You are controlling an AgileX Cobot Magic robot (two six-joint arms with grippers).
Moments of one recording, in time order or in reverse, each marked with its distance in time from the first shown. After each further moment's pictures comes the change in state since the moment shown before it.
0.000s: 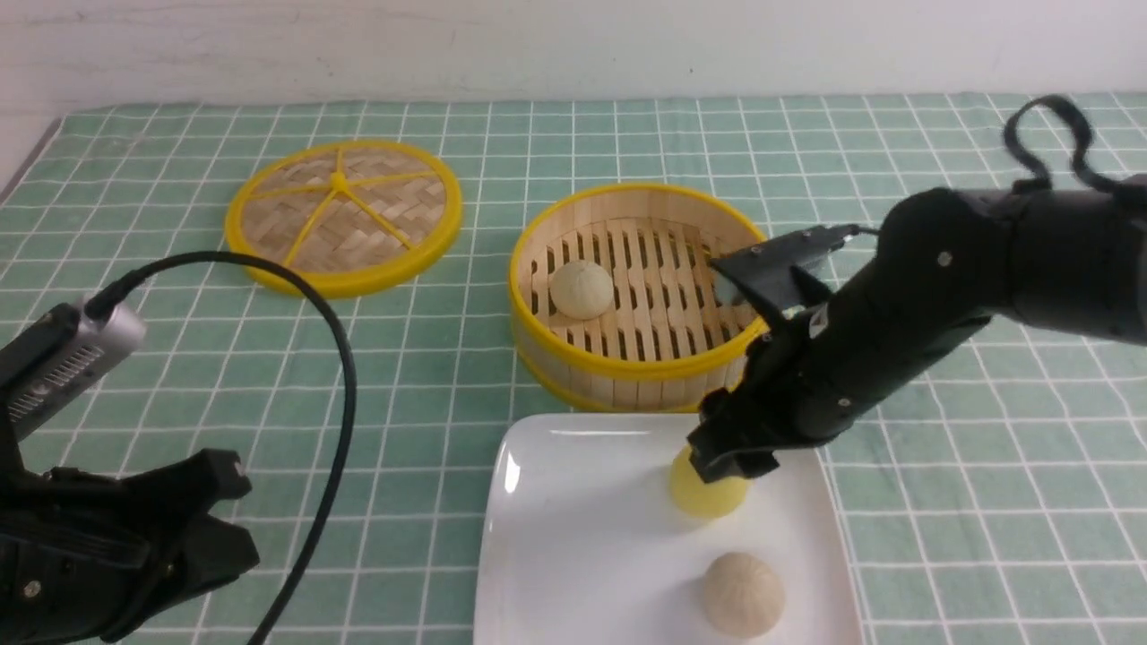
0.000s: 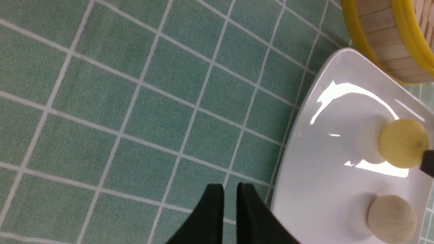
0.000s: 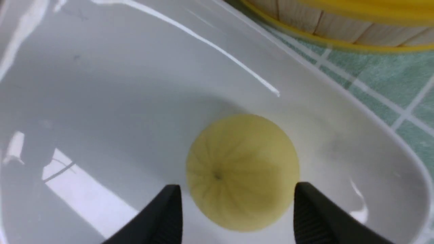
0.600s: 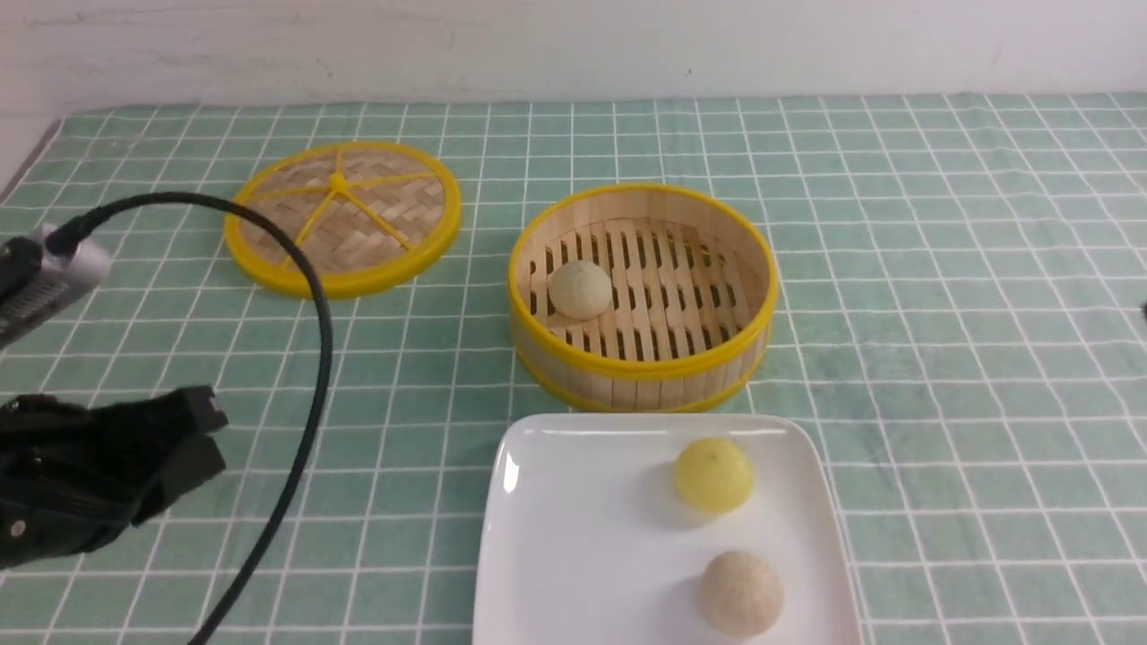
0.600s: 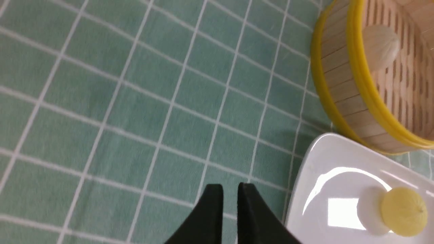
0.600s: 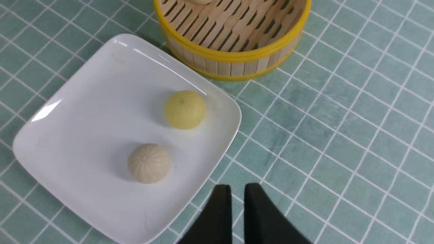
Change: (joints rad) right arm -0.143 -0.868 0.052 -0.192 0.413 0.000; left arm 0.000 0.011 -0.053 0.065 -0.184 0.083
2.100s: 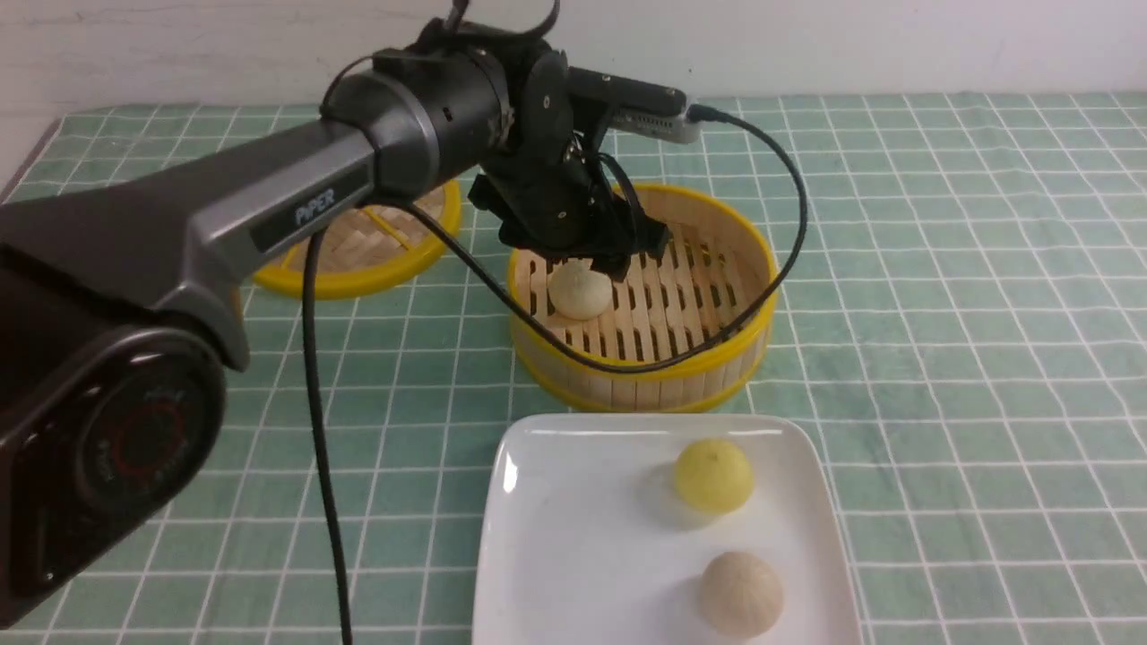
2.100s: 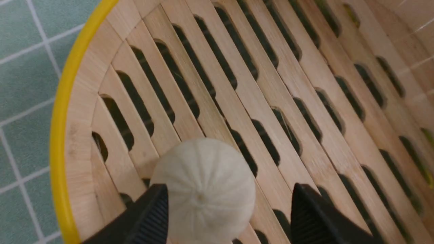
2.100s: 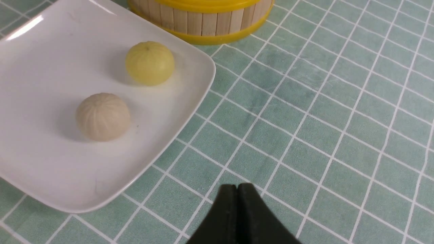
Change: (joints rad) right arm 0.000 -0.410 0.611 -0.074 -0.354 0.004; left arm -0.480 1.254 -1.268 0.404 0.227 0.099
